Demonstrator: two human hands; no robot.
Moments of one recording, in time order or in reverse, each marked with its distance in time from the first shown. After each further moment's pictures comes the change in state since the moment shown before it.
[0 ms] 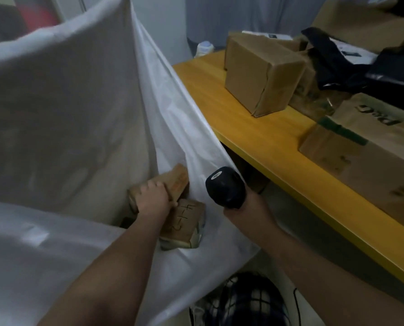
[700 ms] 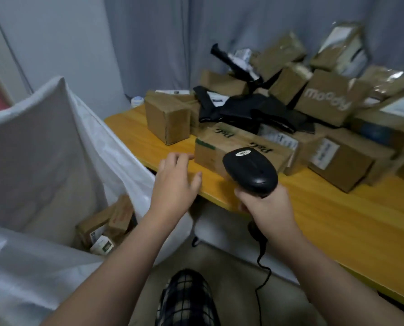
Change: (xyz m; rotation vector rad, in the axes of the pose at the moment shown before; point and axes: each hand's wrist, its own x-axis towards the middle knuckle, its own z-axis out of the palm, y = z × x) left_hand -0.201 0.149 -0.138 -0.577 0.498 0.688; right_hand -0.173 -0.007 -0.167 0.436 0.563 0.008
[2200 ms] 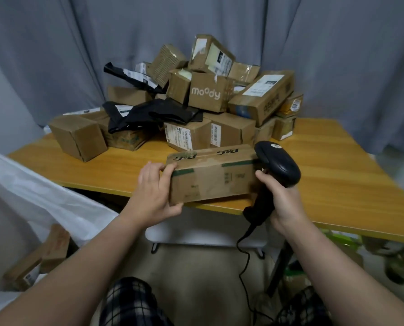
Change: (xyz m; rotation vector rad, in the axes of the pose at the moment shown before) left_hand -0.045 0.090 0.049 0.188 -0.155 0.735; right_hand -0.093 0.037 -0.185 0.663 0.476 0.160
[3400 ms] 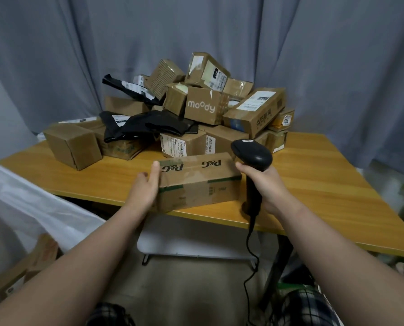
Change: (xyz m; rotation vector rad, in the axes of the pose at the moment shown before) left_hand 0.038 0.010 -0.012 -0.804 -0.060 -0.895; right_hand 0.033 -0.034 0.026 -0.314 -0.182 -0.024
